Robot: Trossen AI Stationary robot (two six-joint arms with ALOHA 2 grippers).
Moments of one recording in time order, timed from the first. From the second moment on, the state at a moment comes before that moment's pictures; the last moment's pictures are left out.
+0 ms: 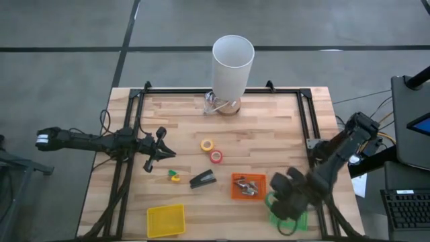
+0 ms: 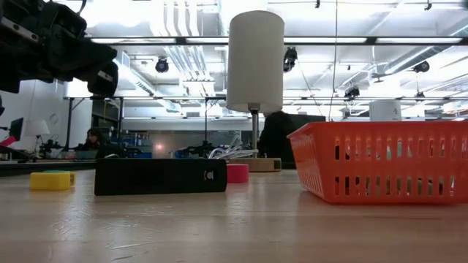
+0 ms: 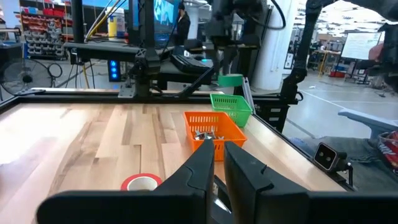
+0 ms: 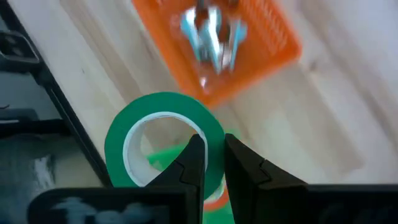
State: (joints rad) left arm 0.03 0.44 0.01 0.48 0.28 -0.09; right arm 0.81 1.51 1.25 -1.07 0.24 1.41
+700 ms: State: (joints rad) left arm 0.03 0.44 0.01 0.47 0.28 -0.09; right arm 0.98 1.72 1.22 -1.08 0.13 1.75
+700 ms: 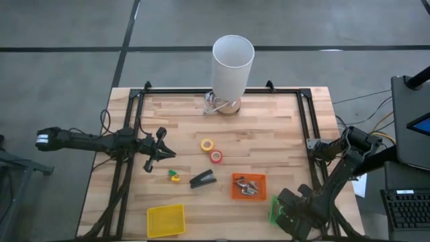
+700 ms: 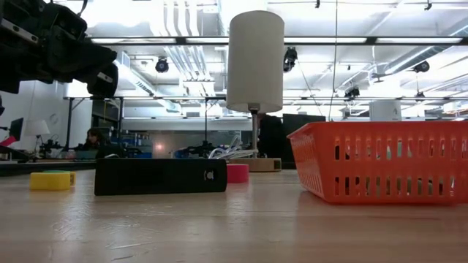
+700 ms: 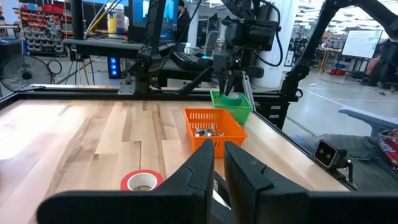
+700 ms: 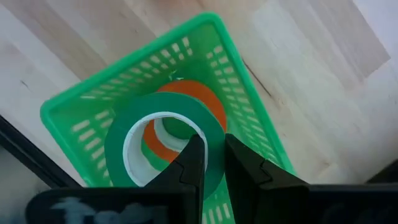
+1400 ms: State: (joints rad) left arm 0.03 0.44 0.01 0.47 0.28 -0.09; right arm 0.98 1.72 1.10 -0.95 0.15 1.76
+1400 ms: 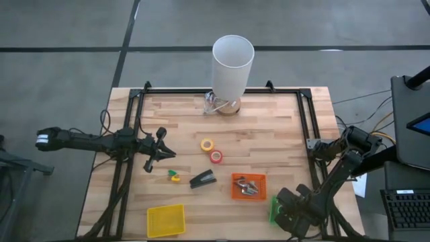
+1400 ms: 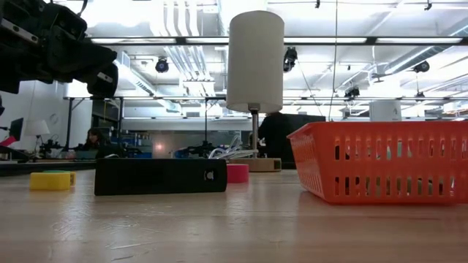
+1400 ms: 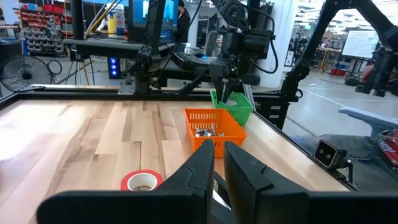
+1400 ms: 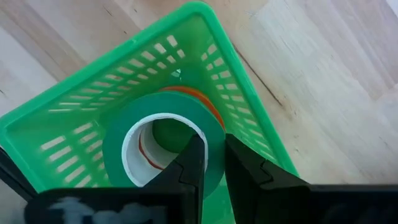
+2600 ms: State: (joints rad) left arm 0.03 0.44 0.01 0.47 0.28 -0.09; right arm 0.70 1.65 1.20 -0.98 0.35 1.28
